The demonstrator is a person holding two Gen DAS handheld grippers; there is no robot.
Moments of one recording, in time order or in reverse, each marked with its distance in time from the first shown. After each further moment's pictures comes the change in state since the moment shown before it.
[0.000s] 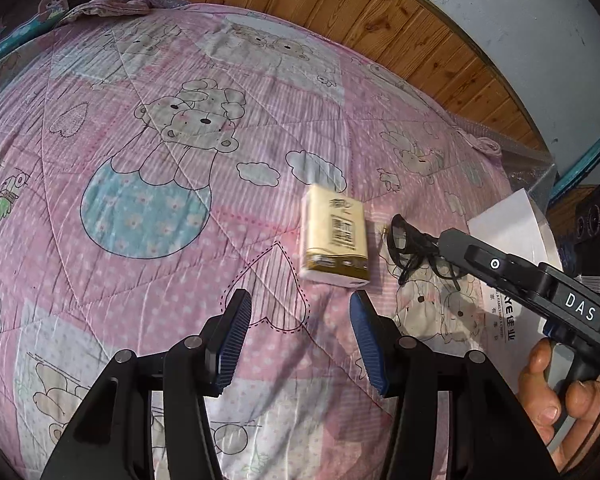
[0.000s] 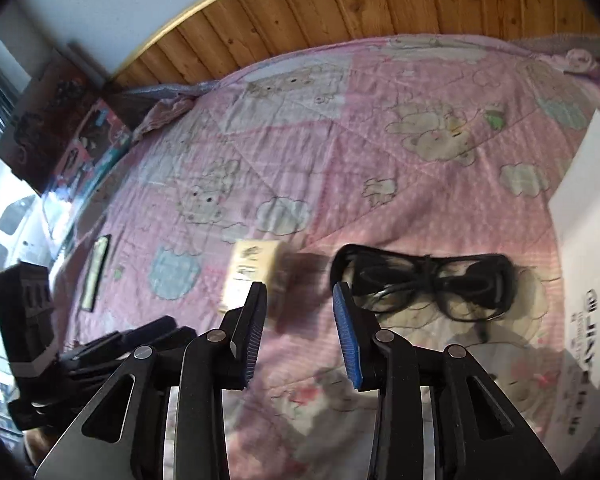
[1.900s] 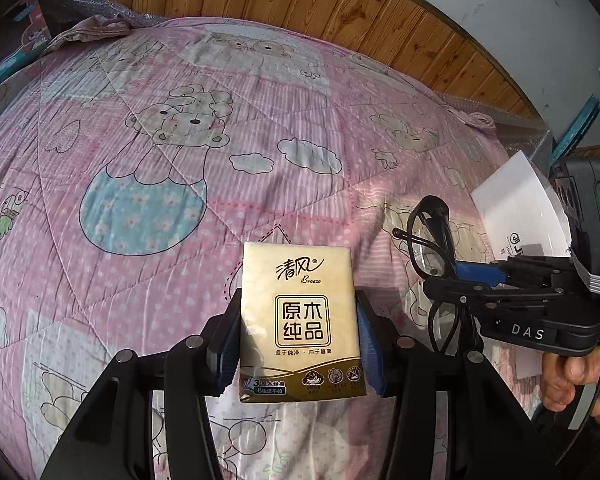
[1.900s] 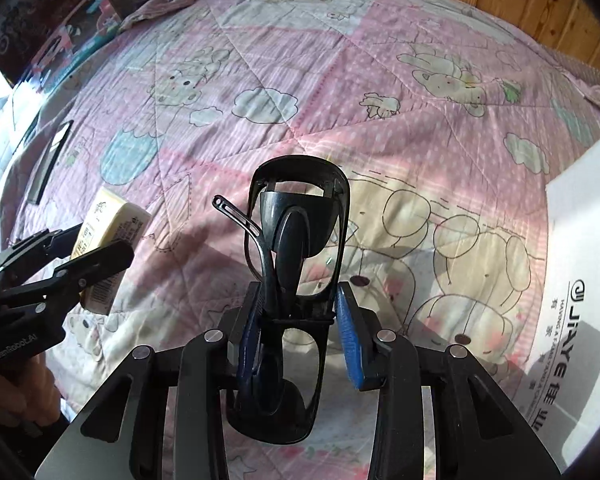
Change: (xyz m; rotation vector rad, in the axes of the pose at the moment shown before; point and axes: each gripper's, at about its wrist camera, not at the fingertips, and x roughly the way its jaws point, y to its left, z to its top) left arm -0.007 -0.010 -0.036 0.110 -0.035 0.049; right arm -0.008 -0.007 -0.067 -0.140 0.200 -0.023
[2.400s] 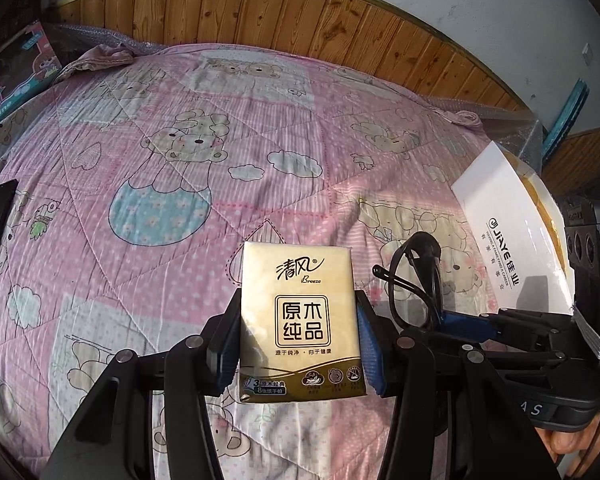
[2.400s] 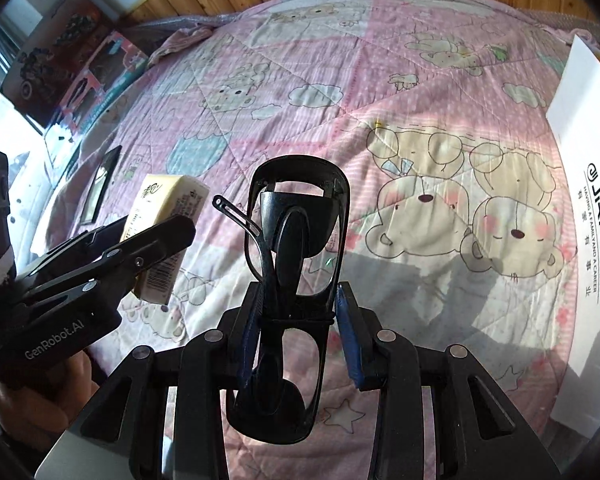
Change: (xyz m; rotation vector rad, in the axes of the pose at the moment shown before) left arm -0.044 -0.026 -0.019 0.058 -0.048 0.035; right arm -0.007 0.071 -0.043 0.139 -0.089 0.137
